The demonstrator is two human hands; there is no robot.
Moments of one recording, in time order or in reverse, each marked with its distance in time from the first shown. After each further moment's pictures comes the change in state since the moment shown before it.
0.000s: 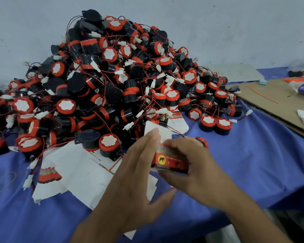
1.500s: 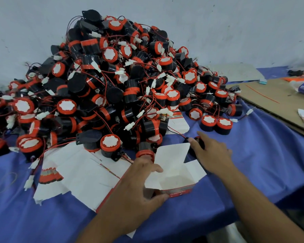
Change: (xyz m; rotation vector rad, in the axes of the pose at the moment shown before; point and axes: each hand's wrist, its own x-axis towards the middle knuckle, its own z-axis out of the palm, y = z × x) left_hand -0.027 -0.020 0.016 -0.247 -0.242 -0.389; right_hand 0.015 0.096 0.001 -0.351 0.033 0.841
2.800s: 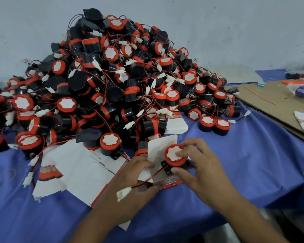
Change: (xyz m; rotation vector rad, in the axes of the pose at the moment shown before) left_hand 0.006 -0.018 -0.001 0.005 0.019 -0.056; right_hand -0.073 -0.015 -0.006 0.320 0.141 -0.637
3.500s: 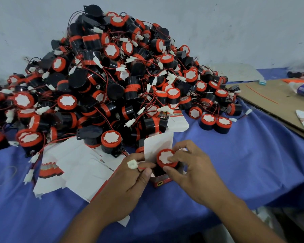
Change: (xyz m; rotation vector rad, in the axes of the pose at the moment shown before) left_hand -0.001 0.005 -0.009 -0.137 -0.065 0.030; right_hand 0.004 -0.012 0.014 0.006 -0.047 -0.009
